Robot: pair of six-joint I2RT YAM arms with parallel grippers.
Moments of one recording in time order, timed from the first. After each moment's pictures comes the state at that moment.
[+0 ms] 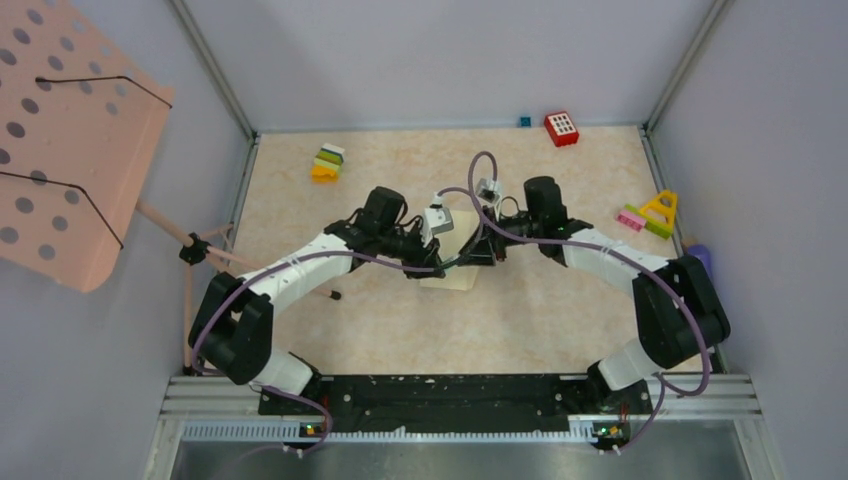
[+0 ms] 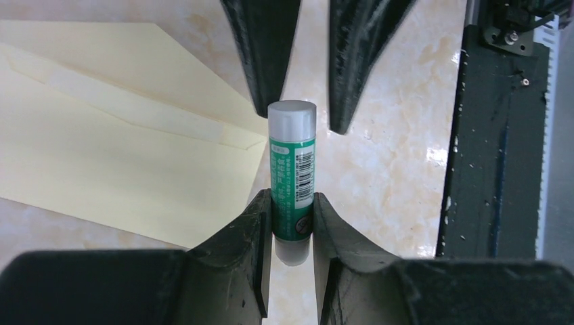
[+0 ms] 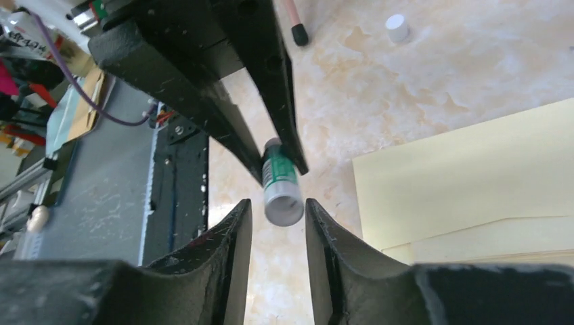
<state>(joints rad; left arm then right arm) -0.58 1.48 0.98 -0.31 0.76 0.33 0.44 1.51 0.87 0.10 -1.08 0.02</state>
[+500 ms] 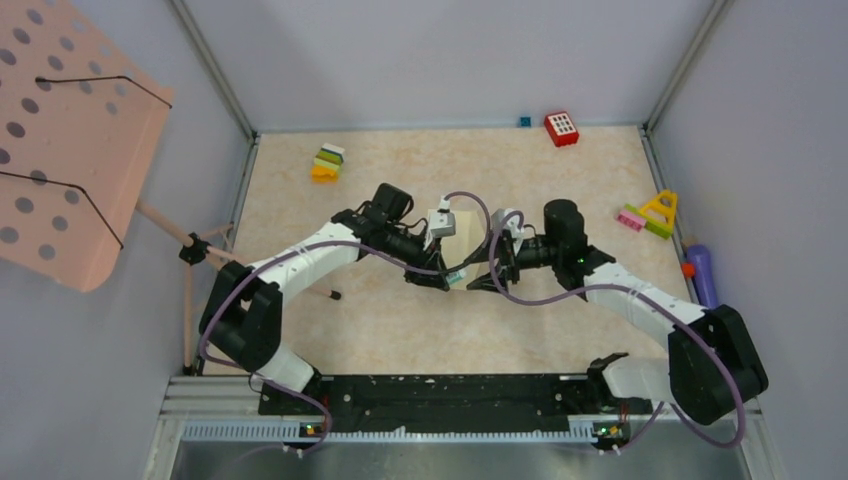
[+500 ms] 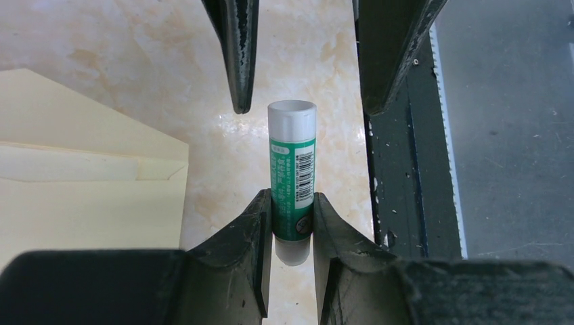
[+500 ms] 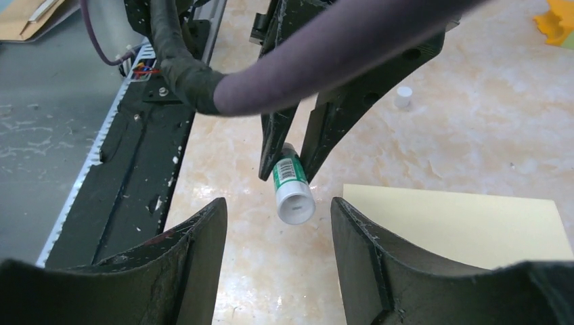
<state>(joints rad) -0.58 1.54 1.08 -0.46 1.00 0.46 0.45 1.23 0.64 0.22 -1.17 -0.28</state>
